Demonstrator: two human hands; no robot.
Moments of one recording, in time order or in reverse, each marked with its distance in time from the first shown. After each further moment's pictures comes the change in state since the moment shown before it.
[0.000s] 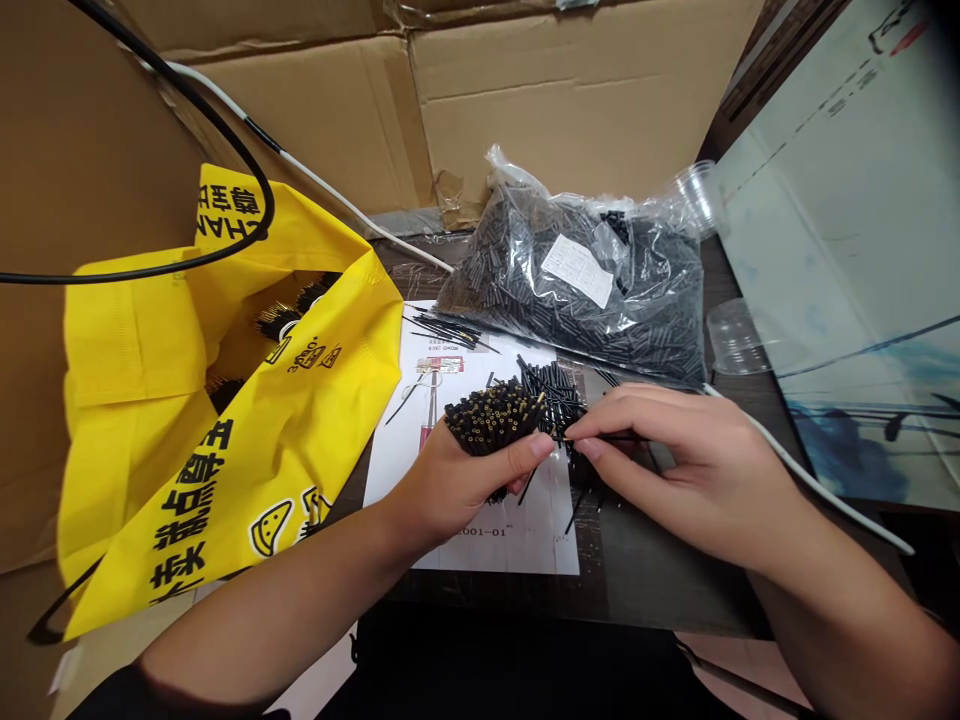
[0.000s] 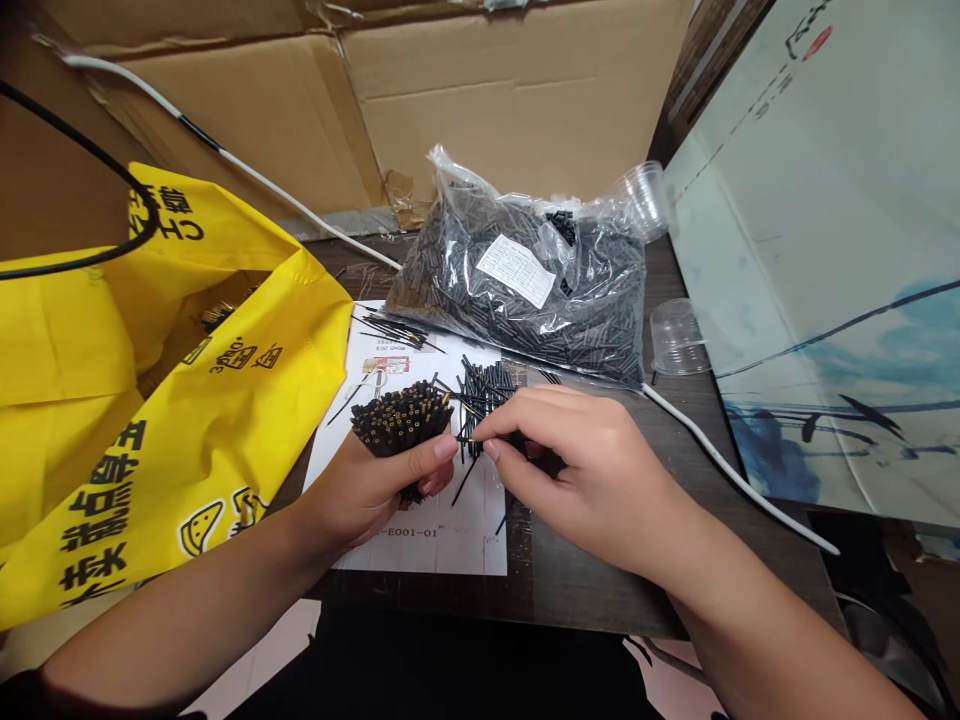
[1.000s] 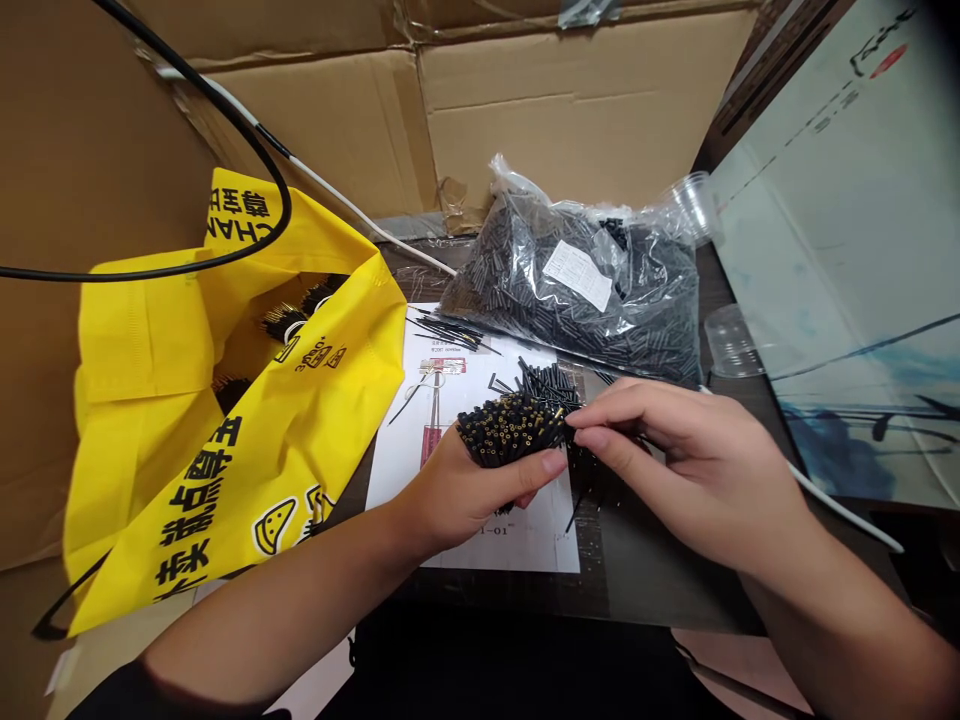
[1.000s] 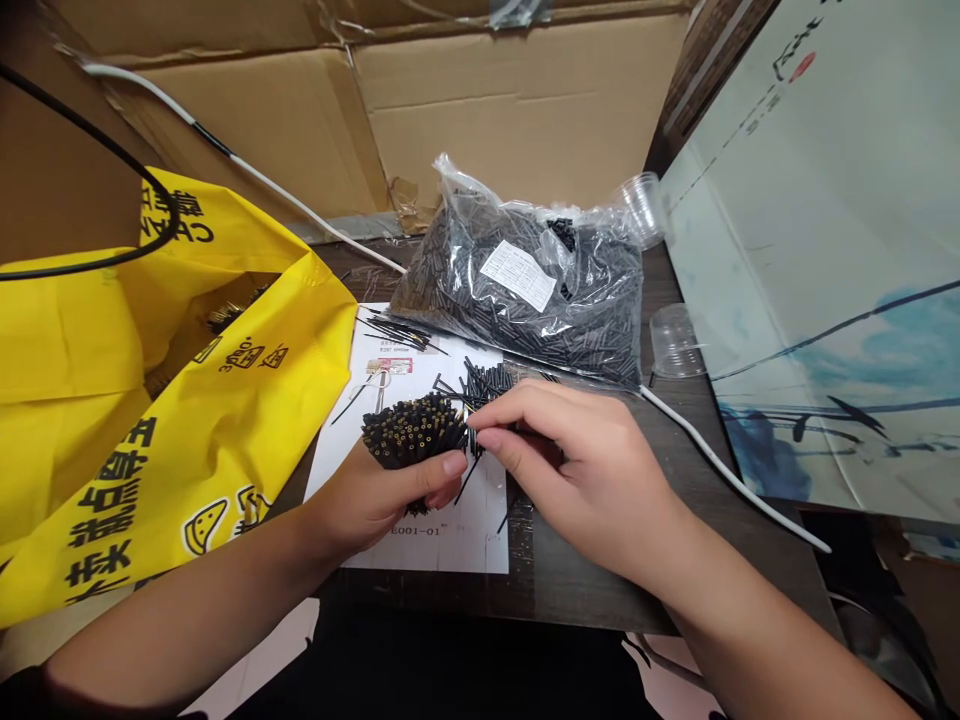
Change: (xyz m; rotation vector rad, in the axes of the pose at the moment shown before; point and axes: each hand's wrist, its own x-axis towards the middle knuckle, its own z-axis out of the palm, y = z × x) left_hand -0.004 0.008 0.002 0.097 -0.127 0.040; right_hand 0.000 -0.009 0.004 0.035 0.101 0.072
